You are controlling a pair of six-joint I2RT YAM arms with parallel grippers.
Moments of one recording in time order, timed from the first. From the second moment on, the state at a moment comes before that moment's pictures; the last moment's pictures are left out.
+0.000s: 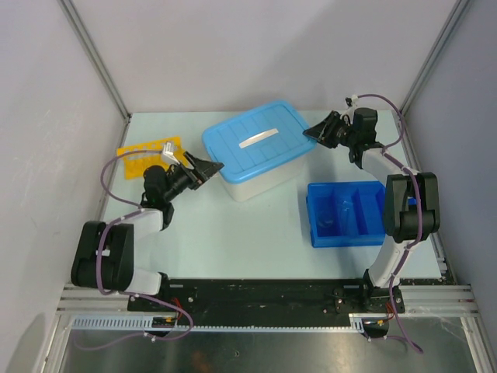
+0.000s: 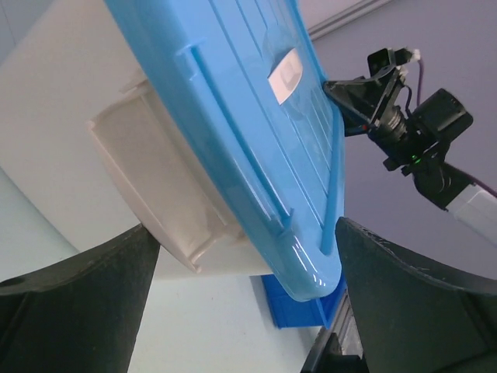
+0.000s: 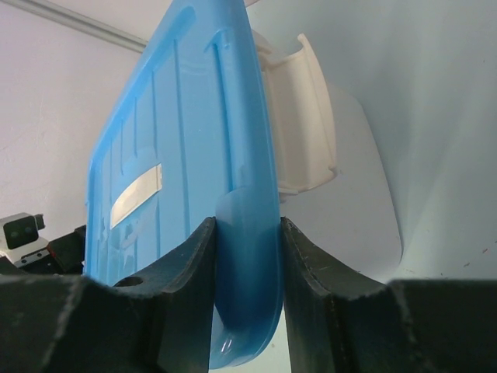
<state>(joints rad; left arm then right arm) -0.10 1.39 0.51 0.77 0.61 -0.95 0.07 1.84 1.27 0.21 -0.62 0.71</state>
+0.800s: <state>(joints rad) -0.09 1.63 0.49 1.20 0.64 -1.20 0.07 1.84 1.27 0.21 -0.61 0.71</state>
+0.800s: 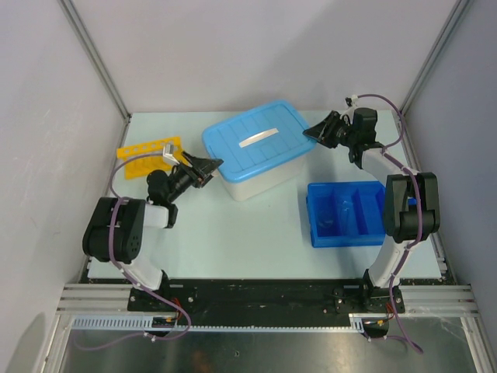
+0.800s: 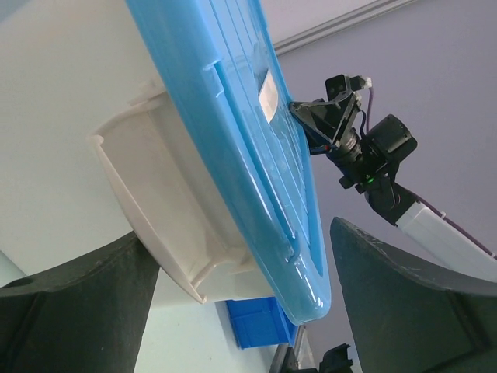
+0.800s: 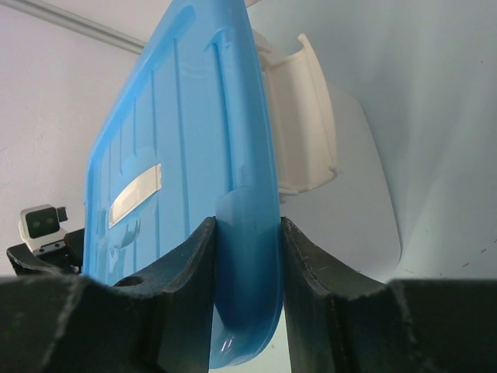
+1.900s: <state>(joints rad) -0.08 1.51 0.63 0.77 0.60 -0.94 0.07 1.84 1.28 0.18 -0.59 0.69</state>
